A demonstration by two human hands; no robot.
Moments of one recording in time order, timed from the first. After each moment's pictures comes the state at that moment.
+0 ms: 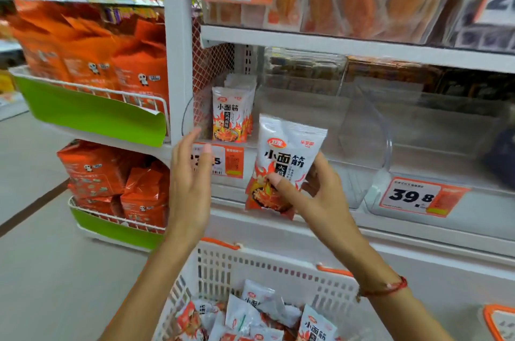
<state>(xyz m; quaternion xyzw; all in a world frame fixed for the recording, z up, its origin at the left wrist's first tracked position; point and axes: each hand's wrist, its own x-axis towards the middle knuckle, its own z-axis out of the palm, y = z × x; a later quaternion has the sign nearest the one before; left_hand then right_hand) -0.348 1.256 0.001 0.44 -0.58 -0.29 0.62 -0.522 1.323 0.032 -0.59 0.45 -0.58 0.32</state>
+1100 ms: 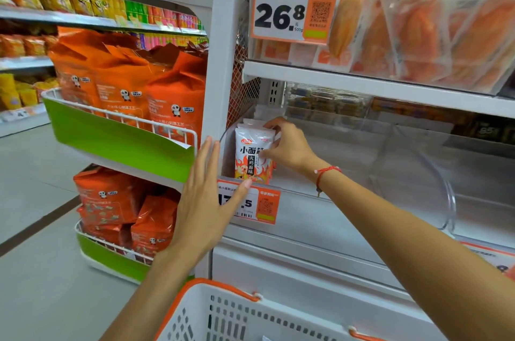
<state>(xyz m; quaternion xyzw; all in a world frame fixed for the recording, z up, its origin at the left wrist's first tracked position) -0.313 1.188 -0.003 0.51 -0.71 -0.08 0.47 -0.486 1.104 0.072 -0.71 0.61 -0.34 0.10</state>
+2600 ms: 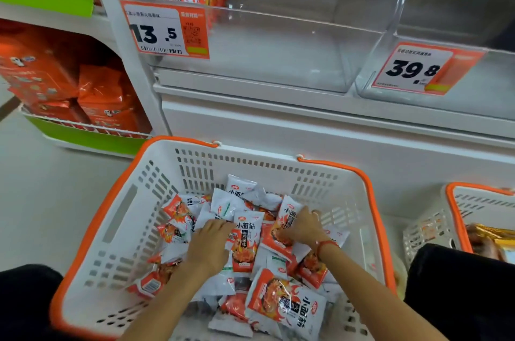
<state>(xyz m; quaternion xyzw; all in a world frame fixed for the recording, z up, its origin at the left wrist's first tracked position) -0.359 1.369 -0.258 0.52 -0.81 -0.26 -0.10 -0.578 1.391 -0.232 -0.42 0.82 -0.01 0.39</state>
